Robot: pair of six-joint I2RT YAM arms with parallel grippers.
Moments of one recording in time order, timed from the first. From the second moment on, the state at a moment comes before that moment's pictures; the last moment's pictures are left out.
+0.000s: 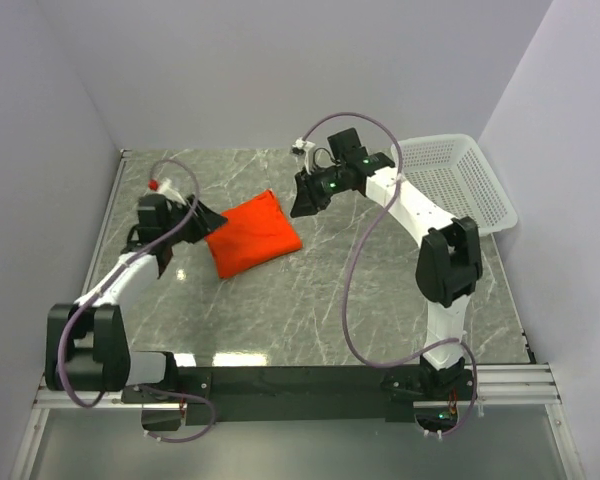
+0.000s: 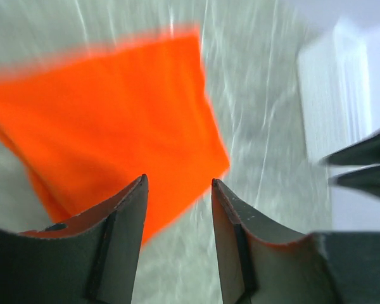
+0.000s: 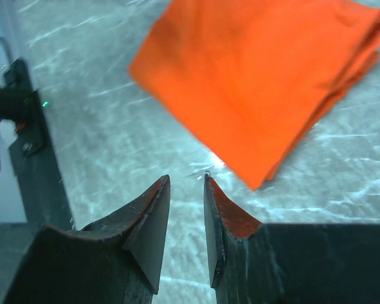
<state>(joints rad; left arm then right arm) 0.01 1.29 0.75 0.10 0.43 -0.63 0.46 1.99 1.78 -0.67 -0.77 -0.18</state>
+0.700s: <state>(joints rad) -0.10 1.49 0.62 0.08 0.35 -0.77 0.45 1.90 1.55 -0.66 -0.79 -0.22</state>
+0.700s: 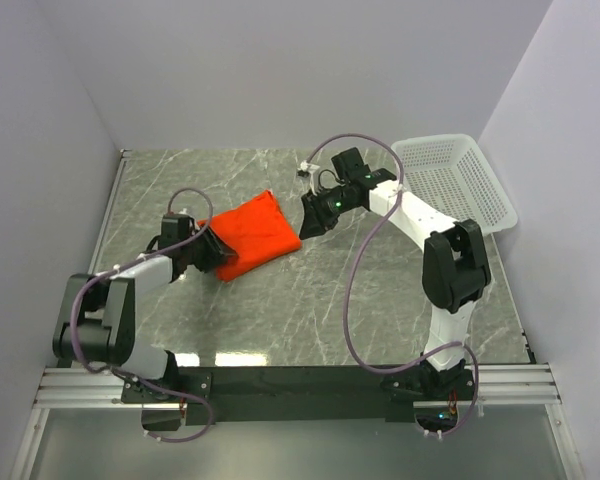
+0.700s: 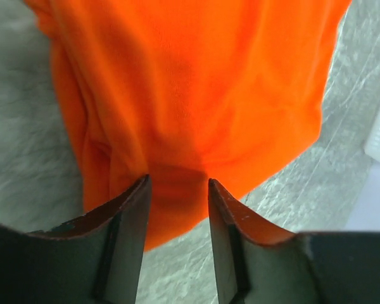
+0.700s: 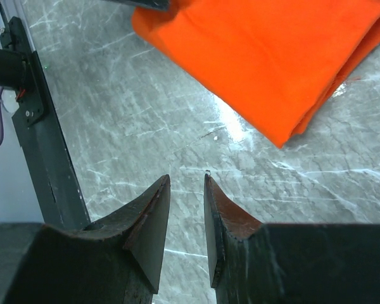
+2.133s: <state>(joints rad) 0.04 1.52 0.68 -0.07 0.22 -0.79 0.36 1.76 1.45 -0.56 -0.84 -0.18</state>
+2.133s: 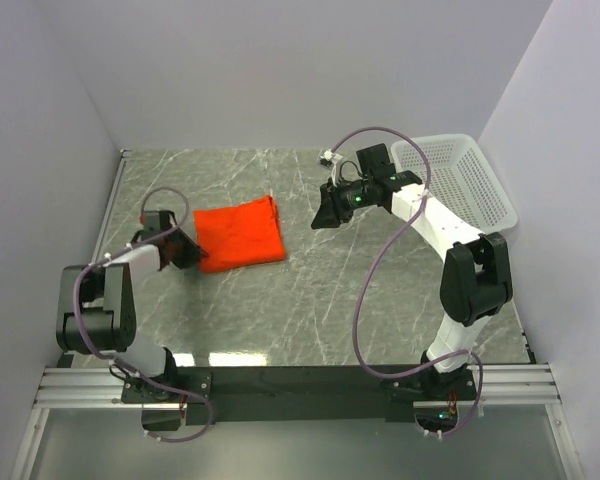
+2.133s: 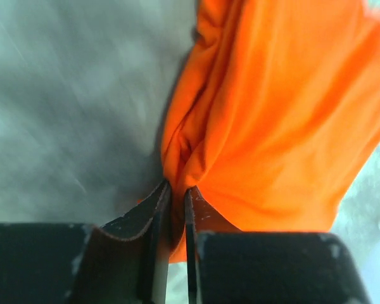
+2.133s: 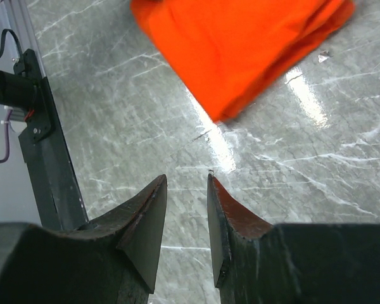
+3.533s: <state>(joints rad) 0.40 1.86 1.51 -0.42 0.13 -0.28 0.35 1.78 1.45 -0.58 -0.87 -0.19</state>
